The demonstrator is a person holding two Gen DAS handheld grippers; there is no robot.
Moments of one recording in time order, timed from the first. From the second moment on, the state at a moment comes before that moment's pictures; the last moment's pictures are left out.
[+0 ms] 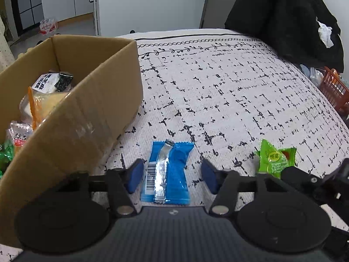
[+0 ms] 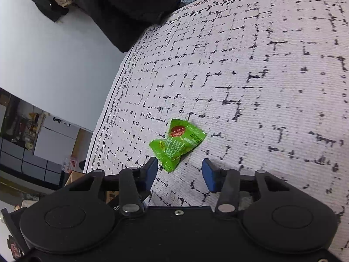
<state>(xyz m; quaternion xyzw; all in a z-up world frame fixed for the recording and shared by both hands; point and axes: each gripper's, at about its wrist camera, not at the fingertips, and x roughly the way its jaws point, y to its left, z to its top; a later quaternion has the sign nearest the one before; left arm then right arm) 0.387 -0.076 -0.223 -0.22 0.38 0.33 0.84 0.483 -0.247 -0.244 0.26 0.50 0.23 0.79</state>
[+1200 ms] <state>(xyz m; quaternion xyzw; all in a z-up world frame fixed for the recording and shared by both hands) 0.384 -0.040 -0.177 -0.28 0.36 0.22 0.86 0.485 -0.184 -0.218 0.16 0.44 0.19 0.86</state>
